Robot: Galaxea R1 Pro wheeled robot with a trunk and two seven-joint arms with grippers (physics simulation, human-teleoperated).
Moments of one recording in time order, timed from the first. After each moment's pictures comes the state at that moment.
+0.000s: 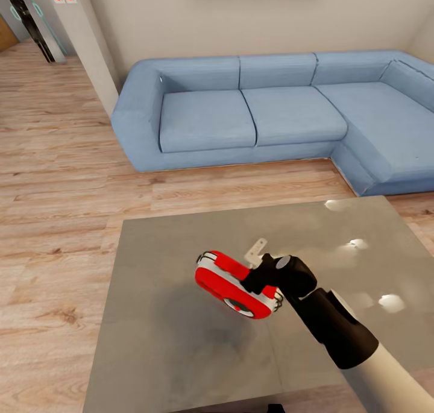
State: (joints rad) left arm -0.02 -0.05 0.01 -0.55 0.07 -0.05 0.01; right arm -0.67 -0.14 0.52 -1.51 0.45 1.05 0.64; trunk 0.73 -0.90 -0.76
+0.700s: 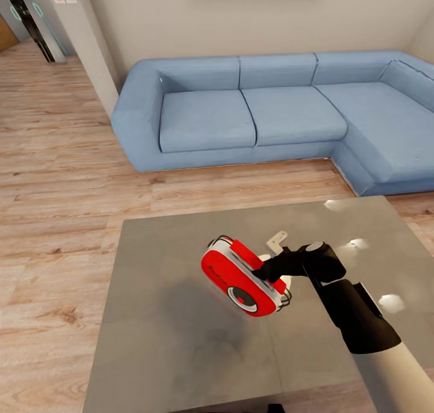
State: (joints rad) left arm -0.02 -0.05 0.00 -0.66 0.06 -0.01 0.00; right arm -0.67 -0.15 0.27 -1.53 0.47 1.04 0.86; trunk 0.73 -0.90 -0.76
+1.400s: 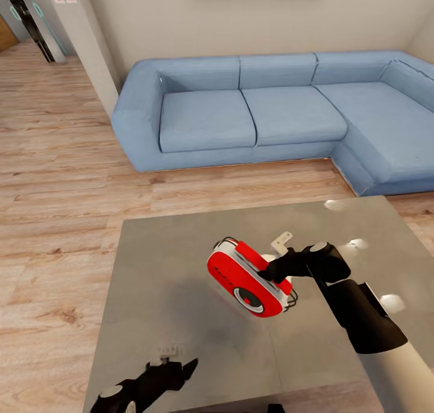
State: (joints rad) left arm -0.02 -0.10 -0.06 -1.39 0.12 0.56 -0.26; right arm -0.67 -0.18 0.27 -1.52 0.47 1.04 0.86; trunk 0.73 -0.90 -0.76
